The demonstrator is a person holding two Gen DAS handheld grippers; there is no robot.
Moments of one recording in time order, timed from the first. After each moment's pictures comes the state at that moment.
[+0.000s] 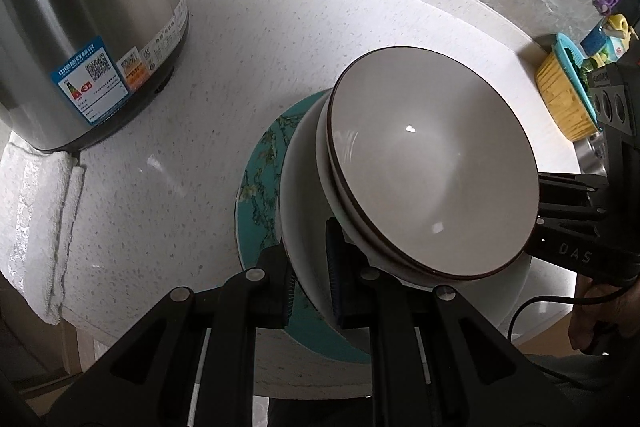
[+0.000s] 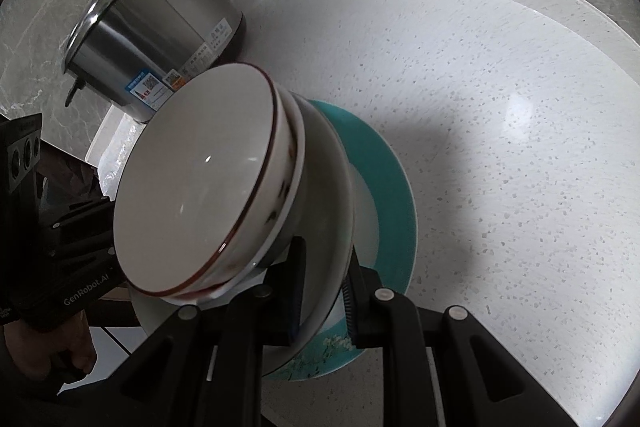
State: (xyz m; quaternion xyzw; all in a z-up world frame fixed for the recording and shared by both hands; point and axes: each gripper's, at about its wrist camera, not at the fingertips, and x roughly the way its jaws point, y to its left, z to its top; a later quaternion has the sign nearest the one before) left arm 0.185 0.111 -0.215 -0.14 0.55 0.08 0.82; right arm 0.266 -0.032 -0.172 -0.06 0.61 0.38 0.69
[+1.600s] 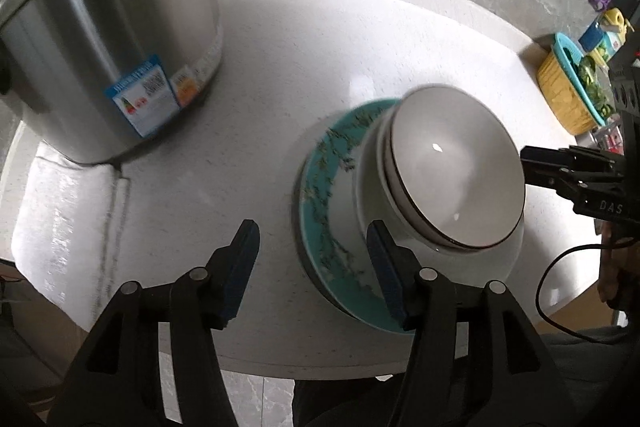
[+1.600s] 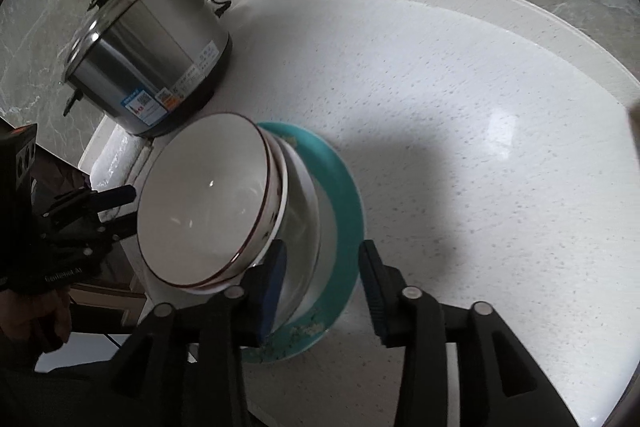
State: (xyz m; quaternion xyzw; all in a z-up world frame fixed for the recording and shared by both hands) left arm 0.173 0.152 -0.190 -0.12 0.55 0.07 0.83; right arm 0.280 -0.061 -0.142 -0.06 0.59 0.36 0.72
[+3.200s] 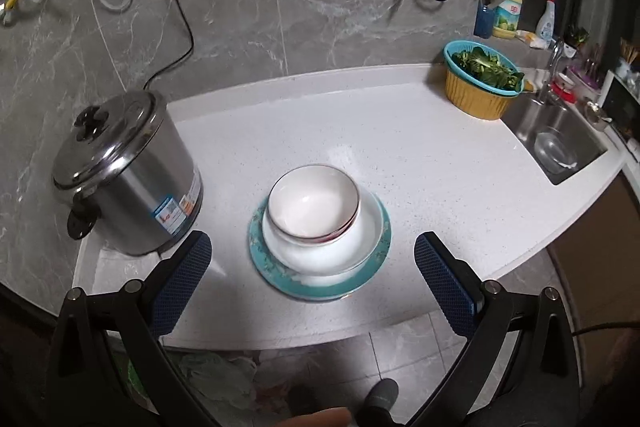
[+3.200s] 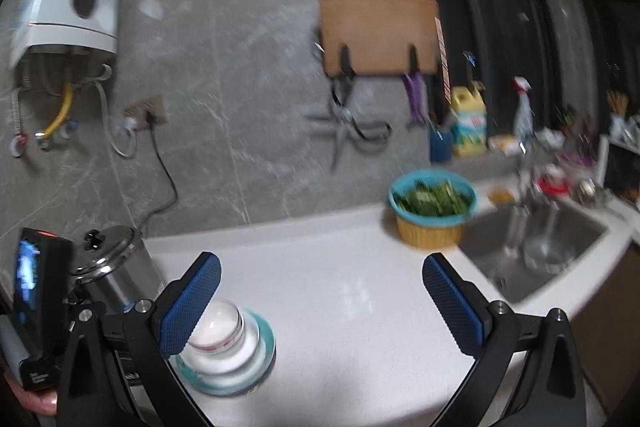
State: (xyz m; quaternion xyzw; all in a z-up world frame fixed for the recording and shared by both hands) left arm 0.037 0.012 -0.010 0.03 0.42 0.01 0.91; right arm 0.037 -0.173 0.090 0.07 0.26 0.00 0.96
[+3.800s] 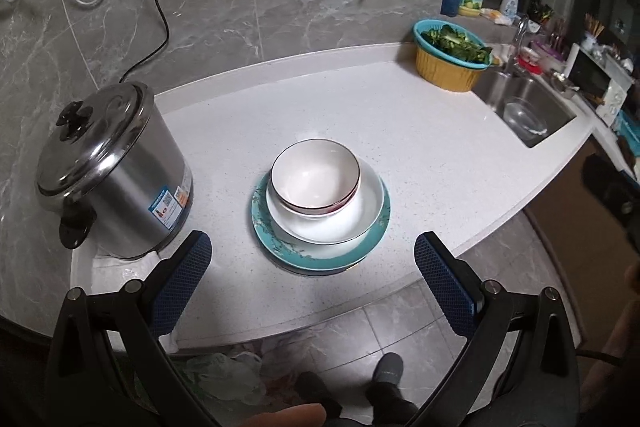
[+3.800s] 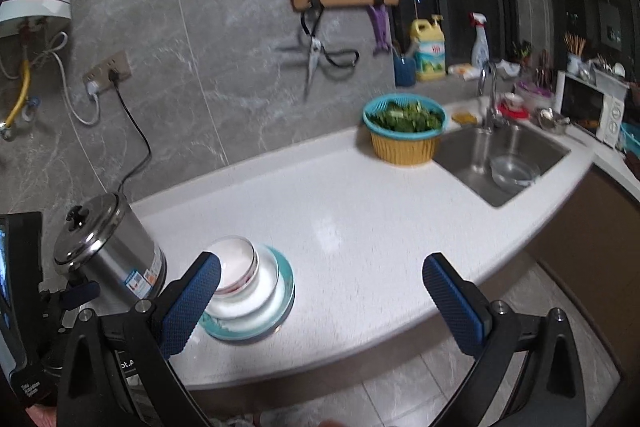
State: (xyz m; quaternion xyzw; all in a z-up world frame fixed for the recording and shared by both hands) left arm 0.019 0.071 -0.014 0.05 0.43 -0.06 0.90; right arm 0.003 -0.093 0.068 0.10 0.35 -0.09 0.93
